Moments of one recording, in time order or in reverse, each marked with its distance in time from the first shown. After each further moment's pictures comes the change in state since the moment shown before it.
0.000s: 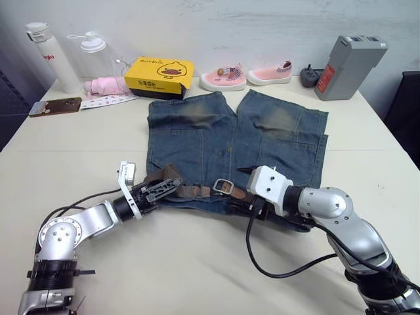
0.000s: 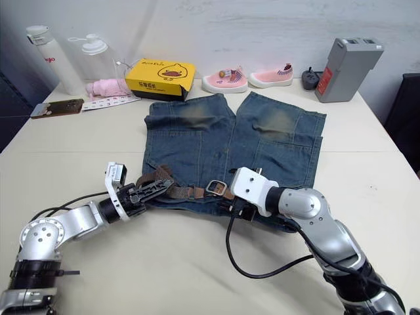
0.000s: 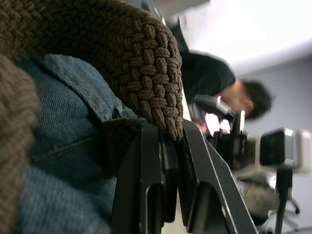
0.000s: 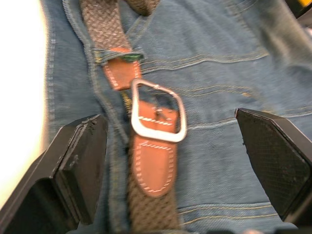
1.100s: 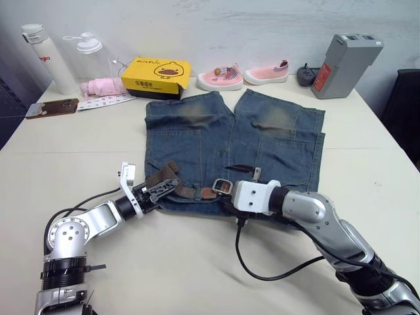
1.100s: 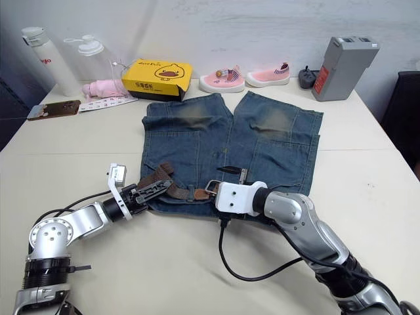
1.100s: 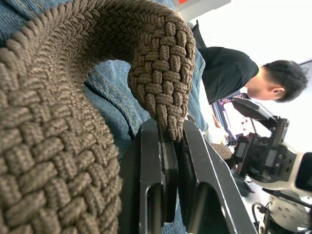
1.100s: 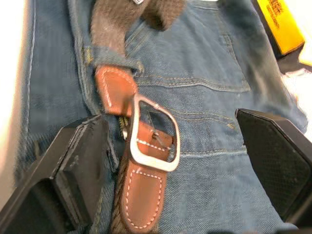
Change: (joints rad) left arm 0.022 -0.150 0.115 -0.024 0.225 0.043 0.006; right arm -0.022 0.006 0.140 0.086 -0.228 -0.252 -0.066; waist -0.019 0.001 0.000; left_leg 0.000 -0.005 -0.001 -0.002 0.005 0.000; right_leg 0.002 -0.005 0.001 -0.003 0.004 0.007
